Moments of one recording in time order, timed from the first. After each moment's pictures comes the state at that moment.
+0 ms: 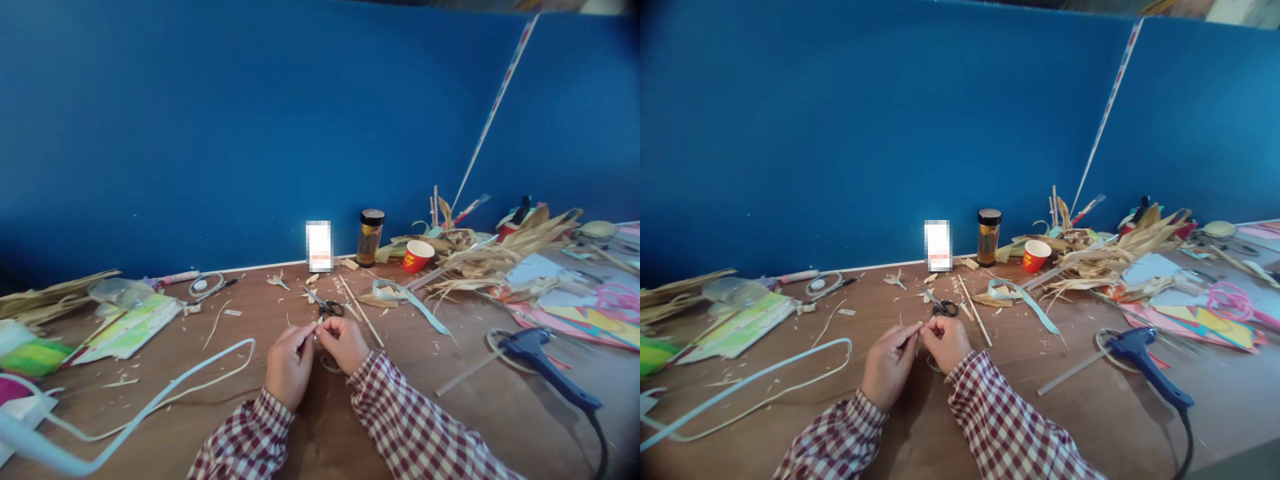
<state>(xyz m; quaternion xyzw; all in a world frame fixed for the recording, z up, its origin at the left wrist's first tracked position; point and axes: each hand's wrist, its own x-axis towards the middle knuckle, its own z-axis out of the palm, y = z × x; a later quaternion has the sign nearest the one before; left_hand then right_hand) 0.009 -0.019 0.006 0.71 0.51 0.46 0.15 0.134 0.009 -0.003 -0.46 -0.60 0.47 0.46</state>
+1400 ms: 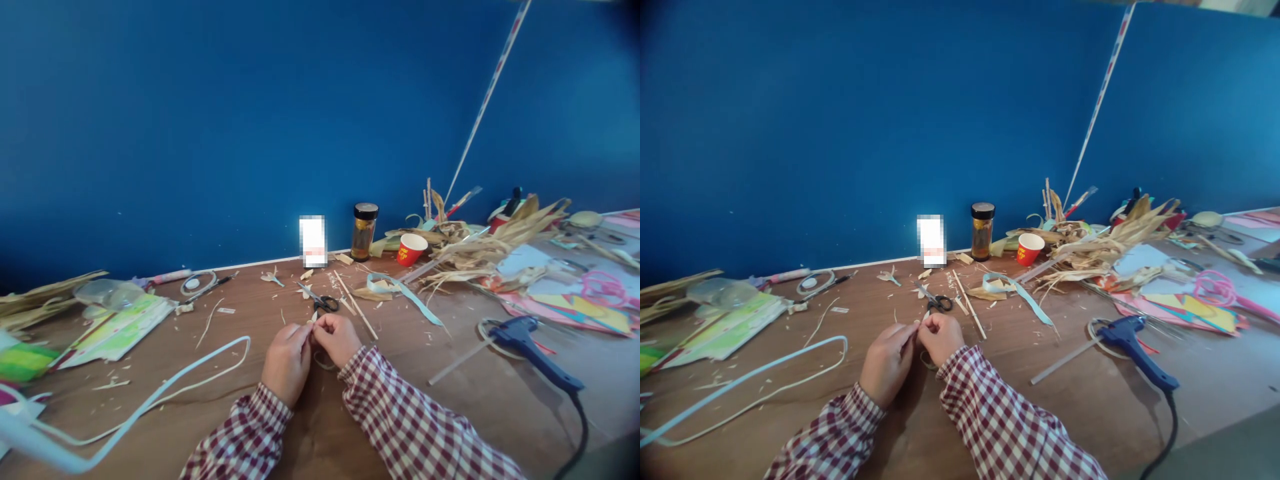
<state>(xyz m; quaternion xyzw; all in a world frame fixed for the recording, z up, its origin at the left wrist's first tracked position) 0.008 -0.018 -0.001 0.78 0.51 0.36 0.07 0.131 0.009 -0.011 -0.51 -0.57 0.48 0.44</state>
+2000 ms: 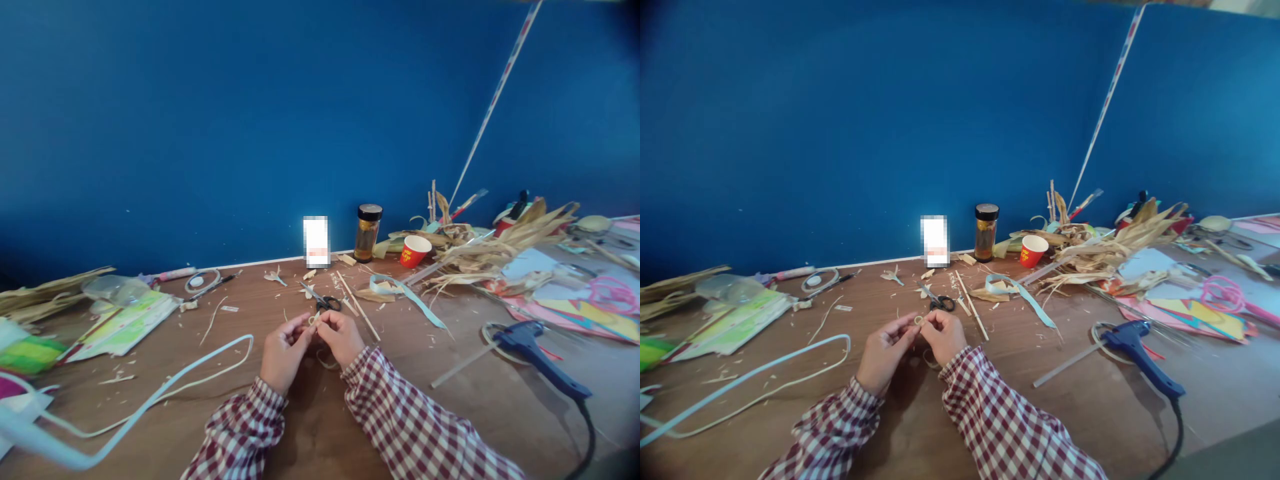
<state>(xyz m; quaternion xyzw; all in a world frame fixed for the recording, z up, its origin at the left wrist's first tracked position) 0.011 -0.011 -0.001 0.48 0.51 0.53 0.48 0.131 0.010 -0.009 -0.45 -0.54 0.52 0.49</state>
